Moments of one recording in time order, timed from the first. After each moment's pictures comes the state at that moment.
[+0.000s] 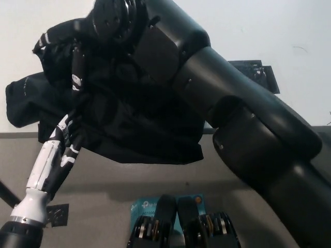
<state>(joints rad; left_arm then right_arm) -0.10 0.24 0.04 -0.30 0.05 0.15 -0.10 -1.61 0.14 0.56 1.04 -0.34 0.14 0.81</state>
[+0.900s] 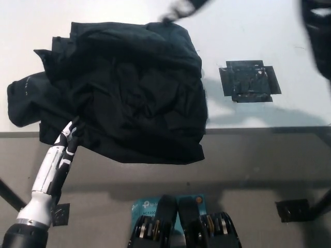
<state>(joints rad) -0.09 0.22 0.04 -0.24 0.05 0.15 -0.10 -1.20 -0.34 0.09 0.04 -0.24 0.34 0.90</state>
